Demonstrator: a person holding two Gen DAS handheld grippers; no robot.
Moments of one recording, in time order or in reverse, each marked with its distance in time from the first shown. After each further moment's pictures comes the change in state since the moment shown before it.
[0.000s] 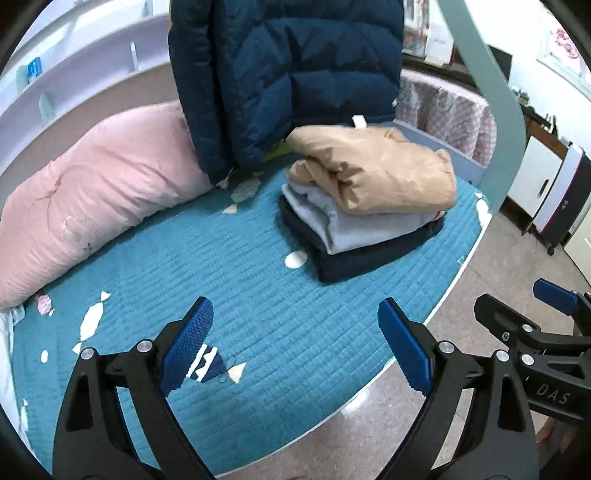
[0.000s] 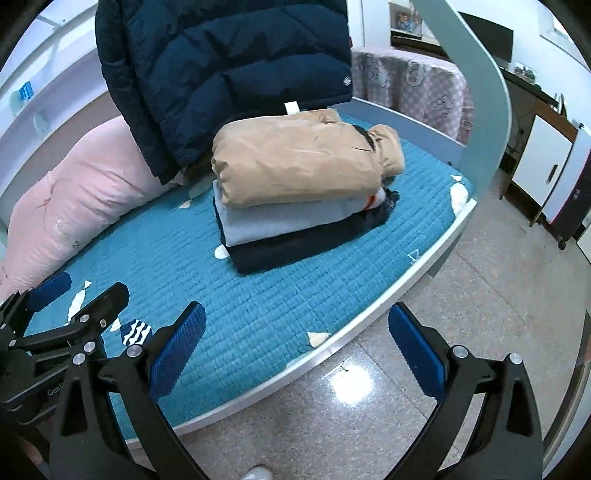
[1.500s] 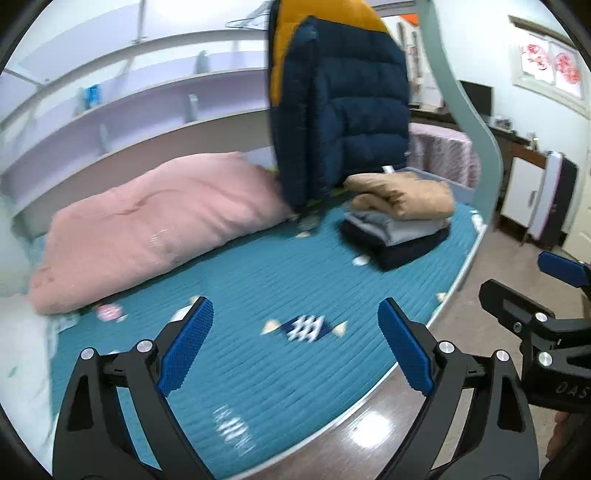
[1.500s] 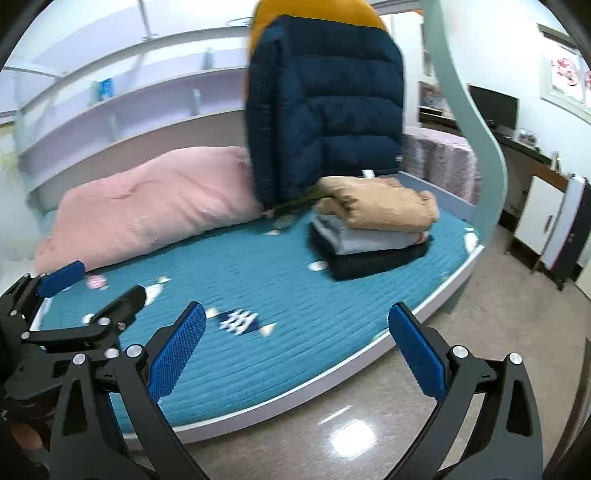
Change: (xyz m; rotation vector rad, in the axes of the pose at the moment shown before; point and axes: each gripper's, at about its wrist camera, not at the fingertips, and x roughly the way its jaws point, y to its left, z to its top) left arm -0.206 0.166 -0.126 0.029 -0.221 0.065; right arm -0.173 0.189 -0.108 -0.135 -0.249 0.073
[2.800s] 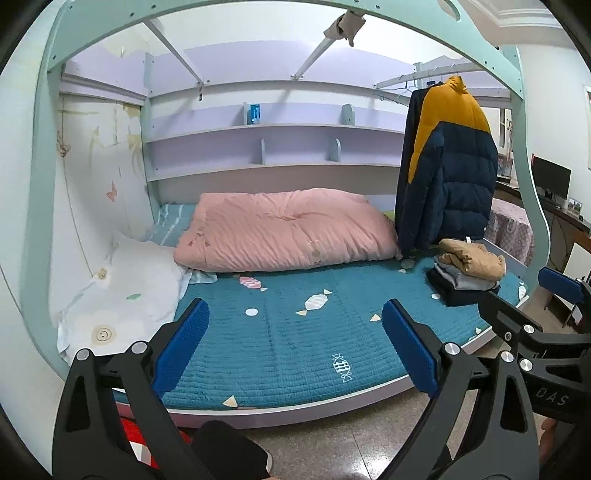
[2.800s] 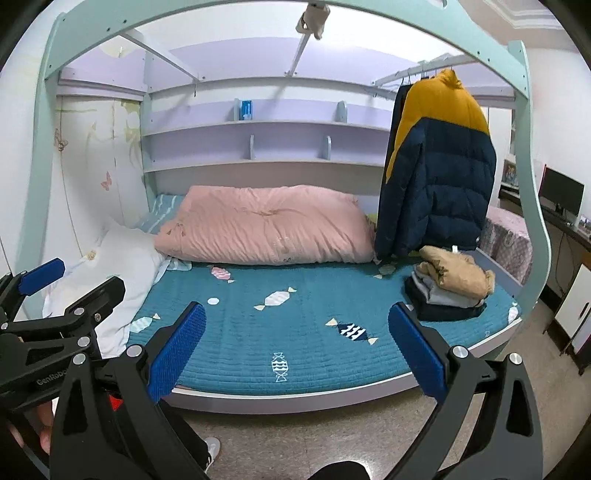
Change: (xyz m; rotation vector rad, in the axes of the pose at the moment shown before) left arm -0.341 0.115 -0.063 -0.275 -0.129 0.323; right arm -0.237 0.151 -0.009 -0.244 -0.153 0.261
